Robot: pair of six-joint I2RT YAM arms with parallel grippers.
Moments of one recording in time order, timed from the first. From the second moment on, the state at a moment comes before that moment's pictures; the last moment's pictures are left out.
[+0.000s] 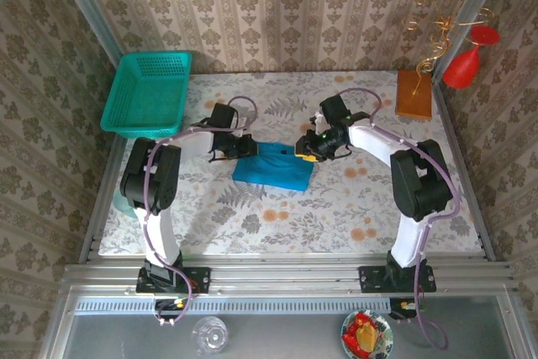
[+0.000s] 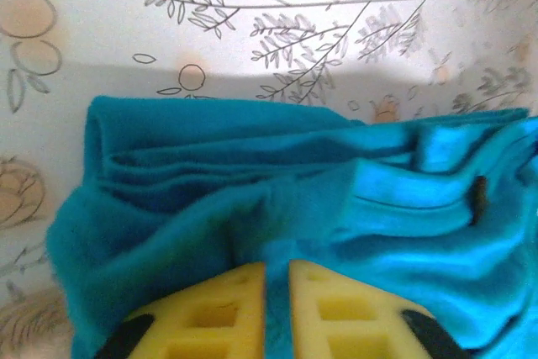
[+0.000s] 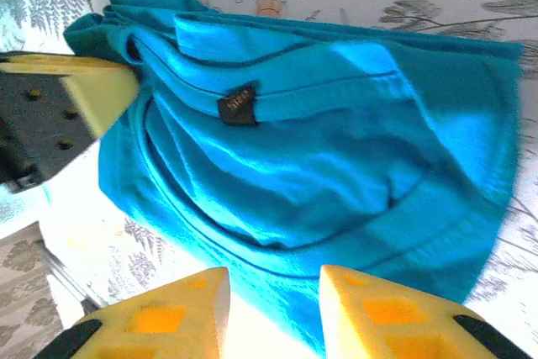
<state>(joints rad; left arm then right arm) -0.40 1.91 1.20 -0.33 0.48 -0.37 0.33 1.85 1.29 -0.59 -0.53 0.55</state>
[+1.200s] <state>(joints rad) -0.32 1.90 1.13 -0.37 0.57 -0.35 0.31 1.98 1.23 -0.48 -0.57 0.60</state>
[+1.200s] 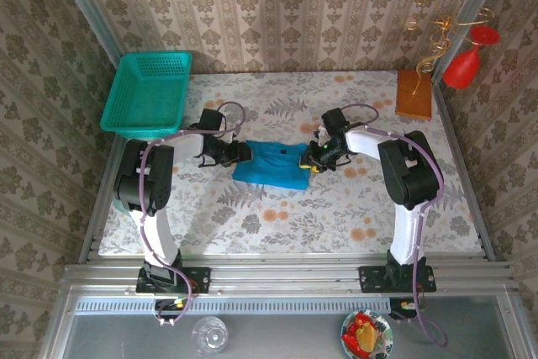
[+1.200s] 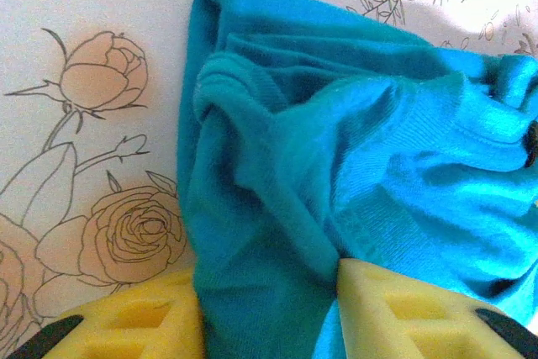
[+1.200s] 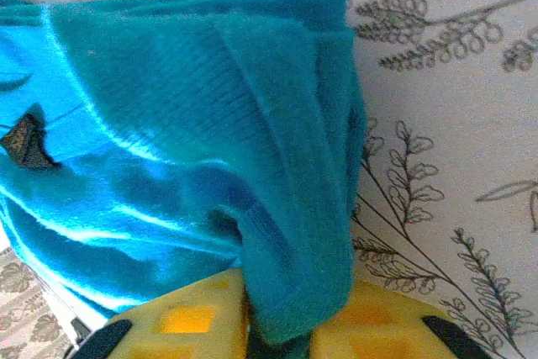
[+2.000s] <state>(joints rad) -0.23 1.62 1.02 -0.36 0.61 -0.38 0.05 2.00 1.47 -0.91 0.01 0.17</state>
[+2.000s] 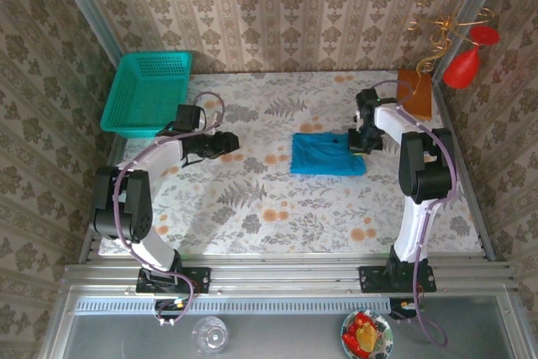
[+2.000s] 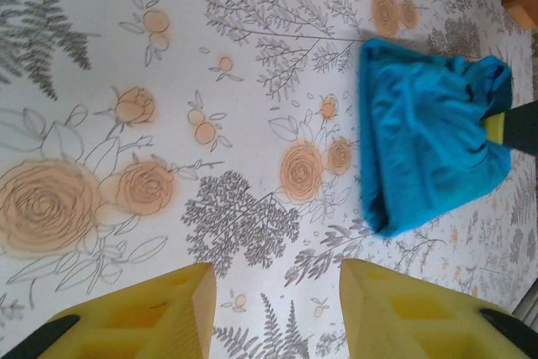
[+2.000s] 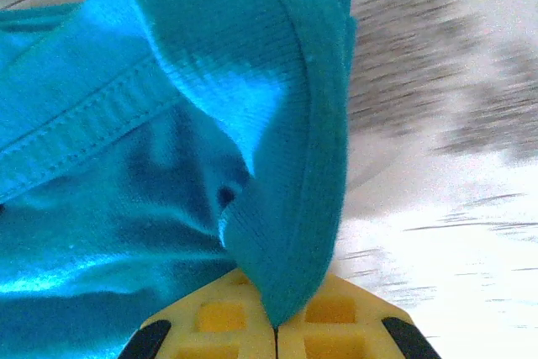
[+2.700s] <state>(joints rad) -0.21 1.39 0.76 -0.40 0.60 -0.39 -0.30 2.19 1.71 -0.95 0.45 -0.03</state>
